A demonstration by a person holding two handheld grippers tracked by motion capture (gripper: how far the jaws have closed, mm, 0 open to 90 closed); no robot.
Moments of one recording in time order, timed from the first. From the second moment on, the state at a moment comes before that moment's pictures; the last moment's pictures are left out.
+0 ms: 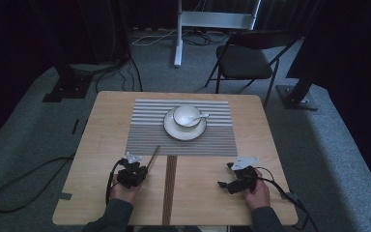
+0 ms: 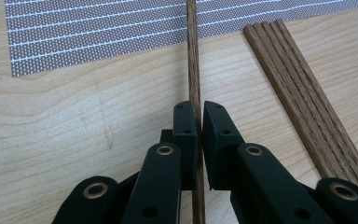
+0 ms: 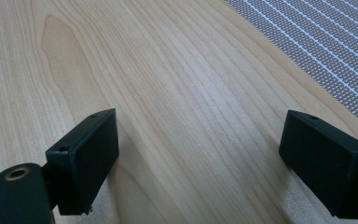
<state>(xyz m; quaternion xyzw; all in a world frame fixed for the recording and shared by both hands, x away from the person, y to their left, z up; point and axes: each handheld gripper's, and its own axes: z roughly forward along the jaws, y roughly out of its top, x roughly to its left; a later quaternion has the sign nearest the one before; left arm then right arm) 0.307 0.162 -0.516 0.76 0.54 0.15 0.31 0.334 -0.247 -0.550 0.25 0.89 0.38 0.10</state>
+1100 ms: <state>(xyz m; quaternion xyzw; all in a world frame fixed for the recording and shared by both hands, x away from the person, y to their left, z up) 0.332 0.156 -0.485 0.74 0.55 0.16 0.34 0.334 -0.247 -0.550 0.25 0.89 0.38 0.11</state>
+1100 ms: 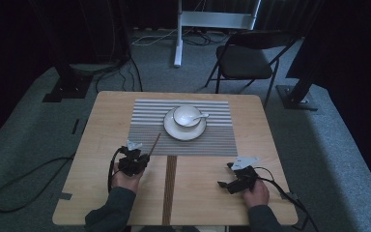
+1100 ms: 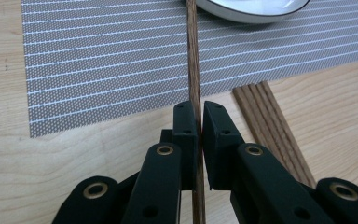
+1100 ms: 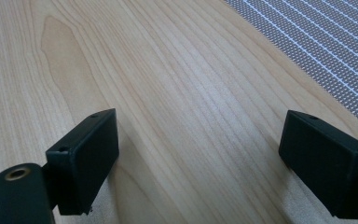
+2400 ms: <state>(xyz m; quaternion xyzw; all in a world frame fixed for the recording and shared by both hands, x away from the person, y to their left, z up) 0.358 0.150 -0.469 0.70 0.58 0.16 0.39 0.335 -0.247 -0.550 0.25 0.89 0.38 0.11</state>
